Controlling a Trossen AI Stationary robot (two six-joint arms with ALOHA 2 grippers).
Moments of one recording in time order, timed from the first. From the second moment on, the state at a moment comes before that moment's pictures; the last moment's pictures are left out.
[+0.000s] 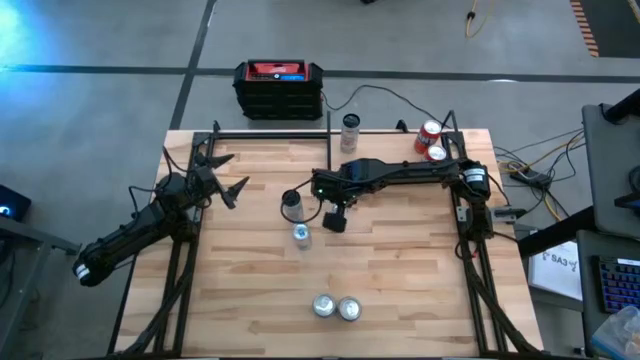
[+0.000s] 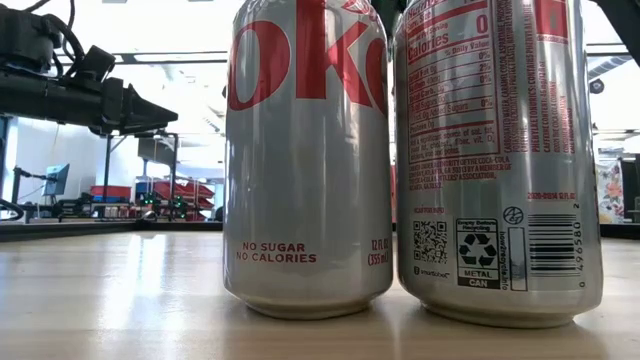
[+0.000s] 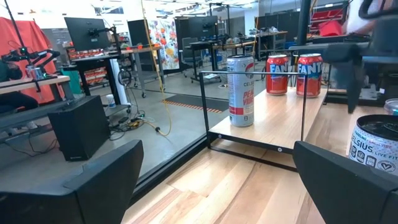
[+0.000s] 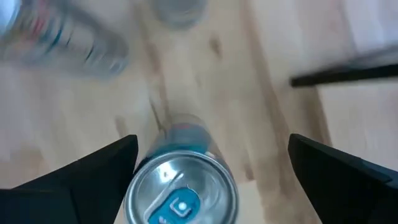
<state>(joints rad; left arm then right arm) 0.63 0.02 0.03 0.01 -0.02 0.12 -0.09 1.97 1.76 -1.03 0.03 0.20</state>
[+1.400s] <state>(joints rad) 0.63 0.02 0.03 0.01 -0.02 0.12 0.00 2.07 1.86 -1.14 0.03 2.21</state>
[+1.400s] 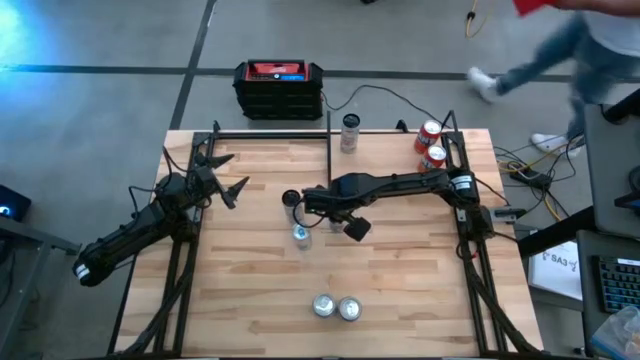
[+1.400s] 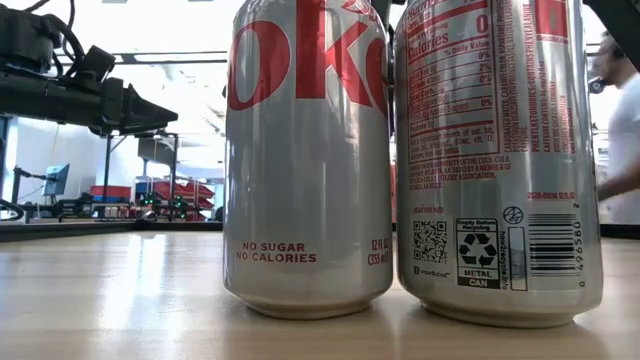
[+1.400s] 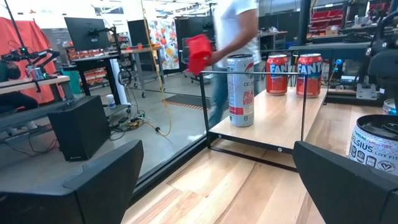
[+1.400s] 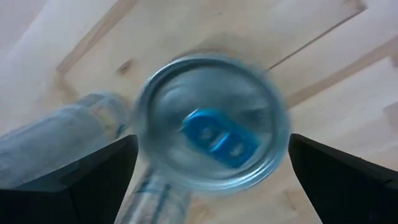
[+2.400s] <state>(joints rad) 0.63 0.02 0.03 0.01 -0.02 0.12 -0.03 2.10 1.86 -1.17 0.08 2.39</state>
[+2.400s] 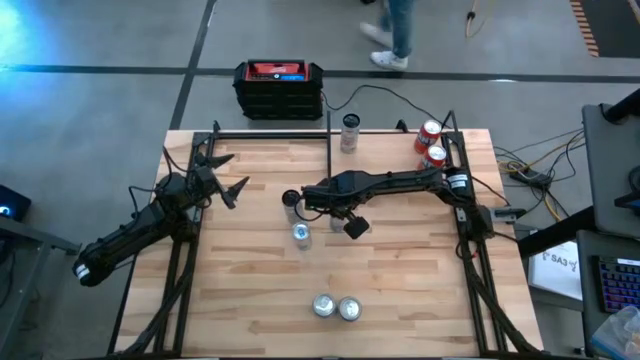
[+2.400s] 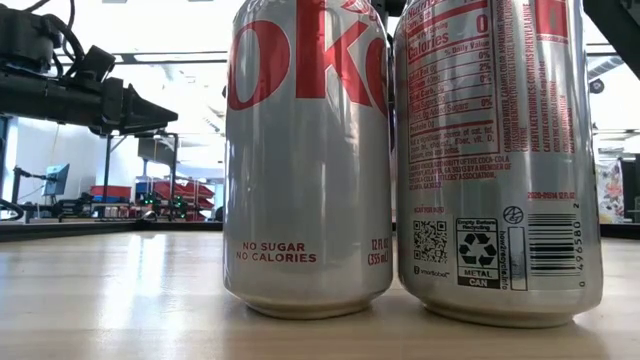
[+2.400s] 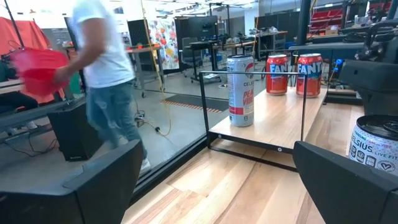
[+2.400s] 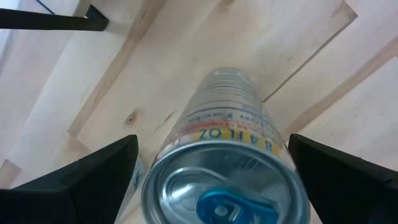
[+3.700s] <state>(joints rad) 0.63 0.02 0.03 0.01 -0.02 0.12 -0.03 2.09 1.90 -1.24 0.02 1.64</state>
